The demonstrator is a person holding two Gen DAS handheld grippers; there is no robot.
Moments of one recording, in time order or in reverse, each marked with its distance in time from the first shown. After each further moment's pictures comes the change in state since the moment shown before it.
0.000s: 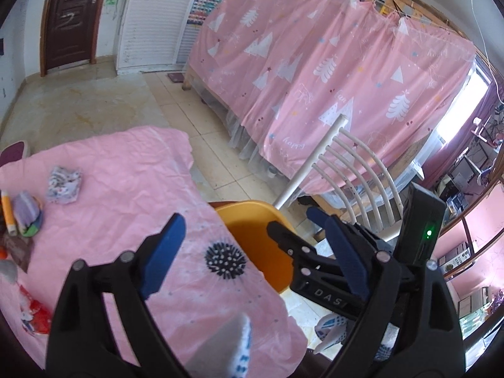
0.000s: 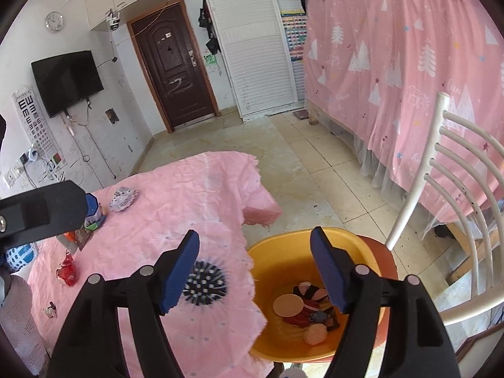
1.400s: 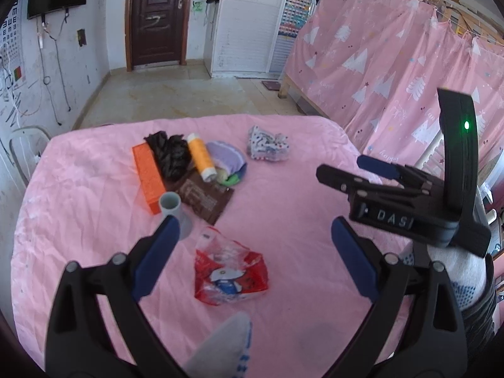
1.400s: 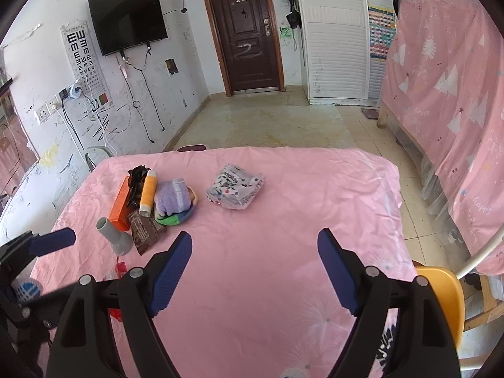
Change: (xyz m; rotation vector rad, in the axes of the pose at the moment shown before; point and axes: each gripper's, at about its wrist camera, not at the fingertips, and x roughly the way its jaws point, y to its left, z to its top) left arm -0.104 0.160 -0.064 -0.106 -0.049 0.381; right arm 0.098 0.189 0.019 -0.246 0.120 0.175
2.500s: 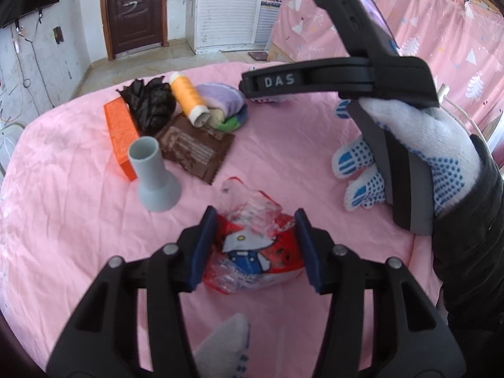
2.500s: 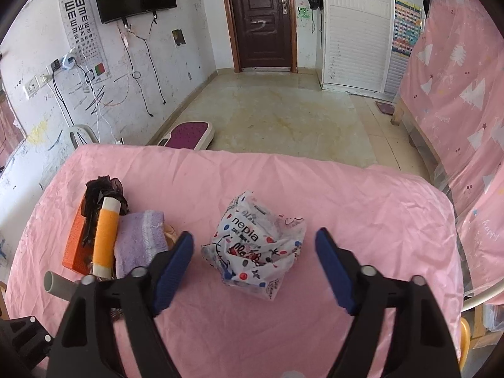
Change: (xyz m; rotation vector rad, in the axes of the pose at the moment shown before) left arm 0.047 0.006 -0.032 0.104 0.121 -0.022; right arm 0.119 0.029 0.049 -0.087 0.129 -0.009
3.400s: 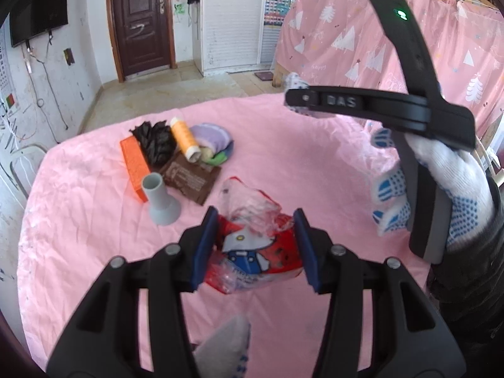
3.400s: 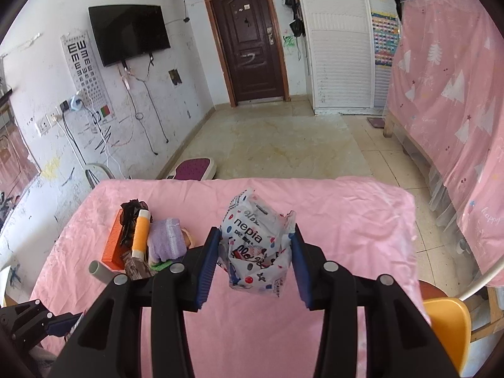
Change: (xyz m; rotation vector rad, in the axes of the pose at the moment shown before) left arm -0.048 -0.033 0.007 0.028 -0.098 0.062; right arm -0.103 -0.043 -0.042 0.114 -0.196 0.032
